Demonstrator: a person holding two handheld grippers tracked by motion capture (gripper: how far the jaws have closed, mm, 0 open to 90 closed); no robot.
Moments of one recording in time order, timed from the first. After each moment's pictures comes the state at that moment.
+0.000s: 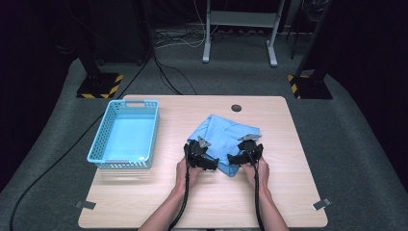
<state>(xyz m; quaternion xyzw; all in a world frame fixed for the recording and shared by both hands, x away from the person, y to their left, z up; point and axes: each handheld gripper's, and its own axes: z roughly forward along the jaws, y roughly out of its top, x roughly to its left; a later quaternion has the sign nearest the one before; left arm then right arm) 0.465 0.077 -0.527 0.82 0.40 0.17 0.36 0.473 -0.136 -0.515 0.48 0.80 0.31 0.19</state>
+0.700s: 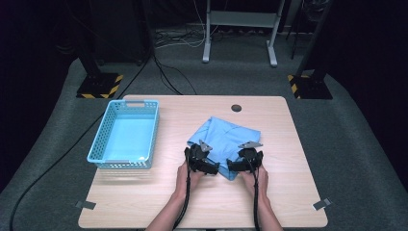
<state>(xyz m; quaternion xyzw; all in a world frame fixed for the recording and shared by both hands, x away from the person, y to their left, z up) 0.449 0.074 -0.528 0.83 0.40 0.17 0.35 0.448 -0.135 -0.526 0.49 0.78 0.33 0.20</state>
